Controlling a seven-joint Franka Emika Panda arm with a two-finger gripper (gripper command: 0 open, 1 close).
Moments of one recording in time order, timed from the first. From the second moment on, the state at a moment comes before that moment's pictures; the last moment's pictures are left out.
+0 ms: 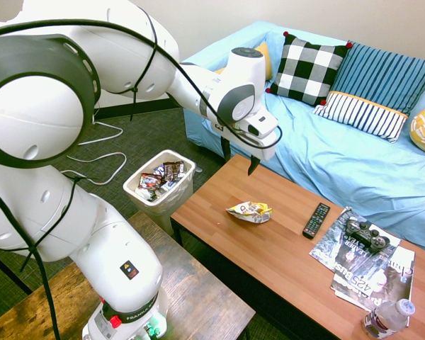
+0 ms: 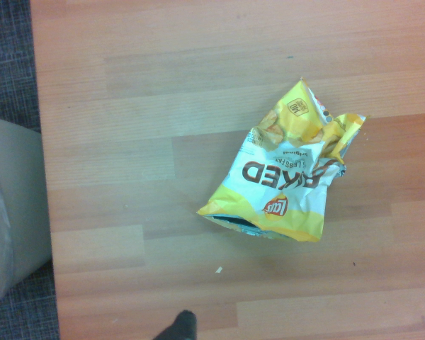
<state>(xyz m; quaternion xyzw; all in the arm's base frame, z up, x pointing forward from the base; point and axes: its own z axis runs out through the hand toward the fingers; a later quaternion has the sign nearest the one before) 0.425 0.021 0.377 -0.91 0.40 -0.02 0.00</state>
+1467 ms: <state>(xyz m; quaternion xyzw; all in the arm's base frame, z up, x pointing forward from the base) 0.518 -0.013 0.109 -0.86 0.50 0.09 -0.04</state>
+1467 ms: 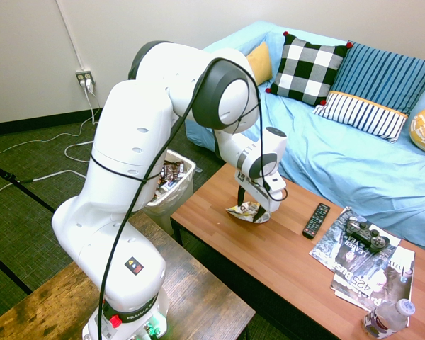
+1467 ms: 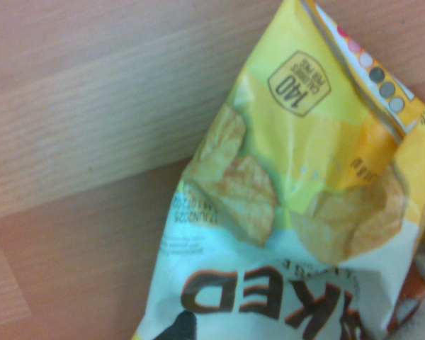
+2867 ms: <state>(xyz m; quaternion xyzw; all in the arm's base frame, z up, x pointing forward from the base) 0.522 -0.019 0.106 -0.85 0.52 0.10 -0.01</state>
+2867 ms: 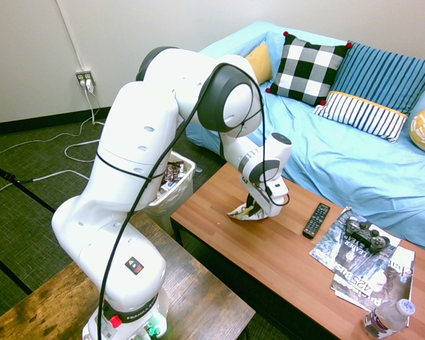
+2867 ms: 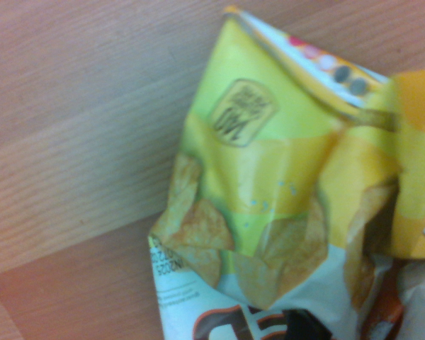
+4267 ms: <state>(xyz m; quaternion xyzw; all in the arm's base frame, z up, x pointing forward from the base) 0.435 0.471 0.188 -0.98 0.21 0.03 -0.01</state>
